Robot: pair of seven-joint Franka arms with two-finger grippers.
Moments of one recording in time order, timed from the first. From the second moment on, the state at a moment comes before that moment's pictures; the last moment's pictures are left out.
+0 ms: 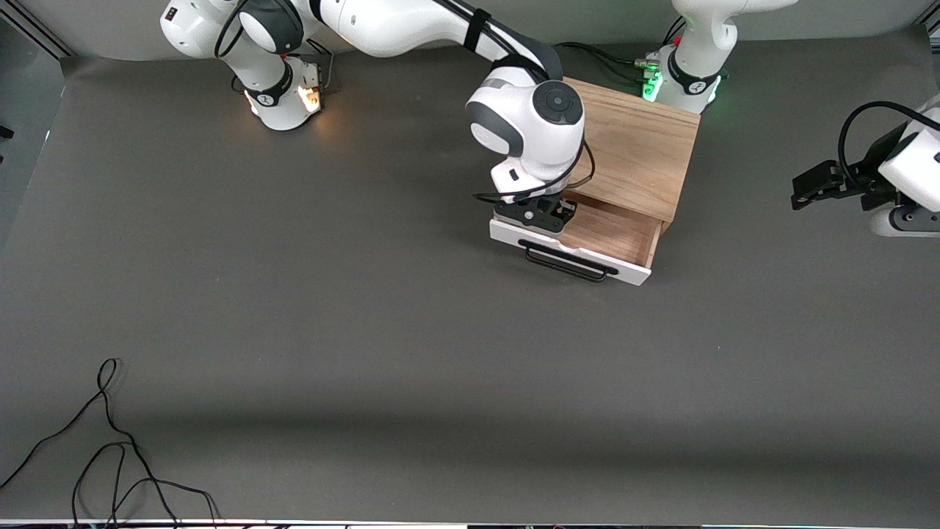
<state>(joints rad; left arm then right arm) 0.06 0.04 -0.12 -1.52 0.00 1.47 -0.03 1.02 0.88 -0.07 -1.01 0.02 1.88 1.36</state>
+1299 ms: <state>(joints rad) 0.06 0.04 -0.13 -1.52 0.00 1.47 -0.04 0.95 0.66 -0.08 -0.95 0.09 1.65 1.33</state>
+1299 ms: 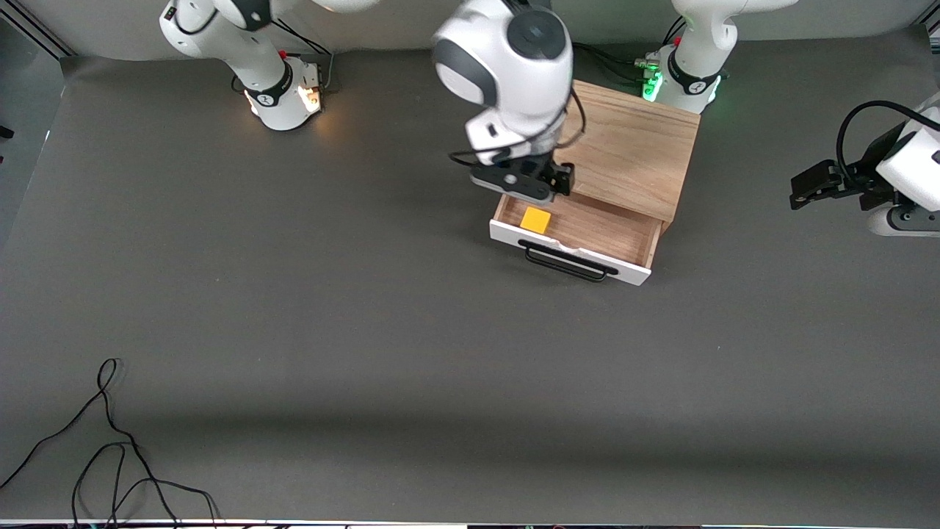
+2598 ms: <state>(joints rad) 0.06 0.04 -0.13 -1.52 0.00 1.47 -0.05 0.08 0.04 -0.05 -1.49 0.09 1.47 0.19</state>
